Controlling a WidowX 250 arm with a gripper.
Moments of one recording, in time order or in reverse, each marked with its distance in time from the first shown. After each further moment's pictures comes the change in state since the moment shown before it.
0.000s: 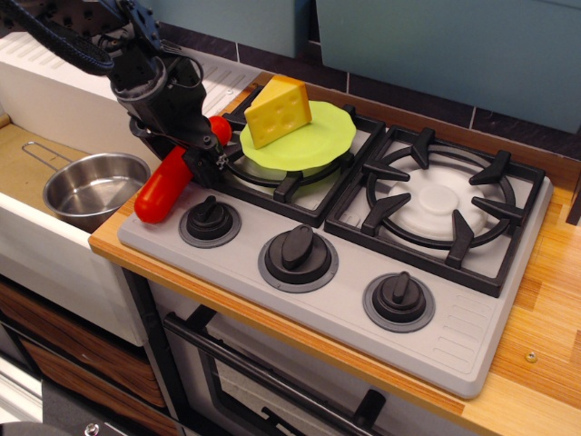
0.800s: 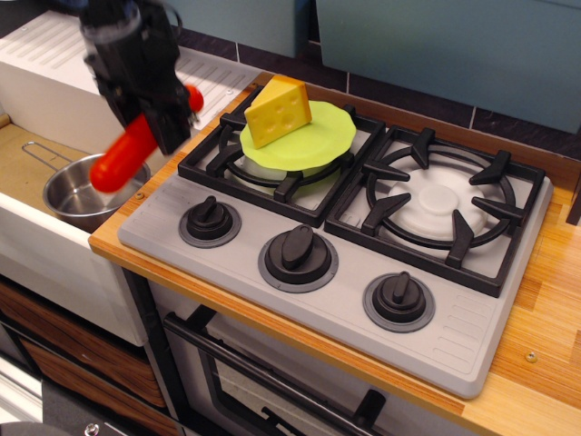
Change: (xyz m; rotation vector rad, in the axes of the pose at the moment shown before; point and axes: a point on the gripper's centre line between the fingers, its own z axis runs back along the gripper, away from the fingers) arm 0.008 0.006 0.049 -0.026 0.146 -0.002
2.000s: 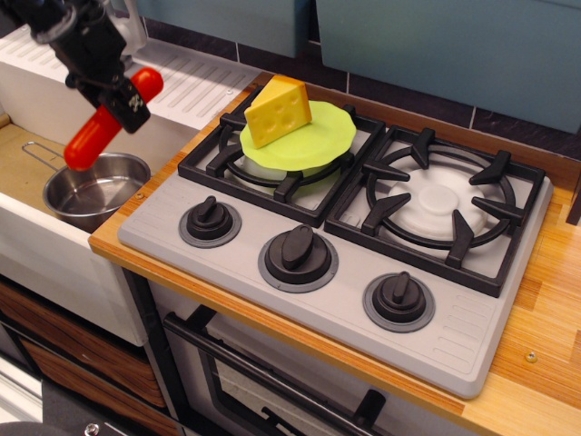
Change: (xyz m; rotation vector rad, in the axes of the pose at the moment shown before) arm 0.014 0.079 -0.061 -0.137 -0.163 -0.099
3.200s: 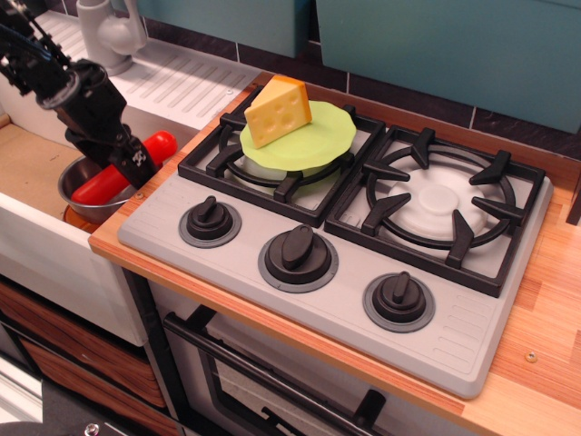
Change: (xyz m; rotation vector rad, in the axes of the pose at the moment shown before) arm -0.022 -0.016 -0.022 -0.025 0.043 0.059
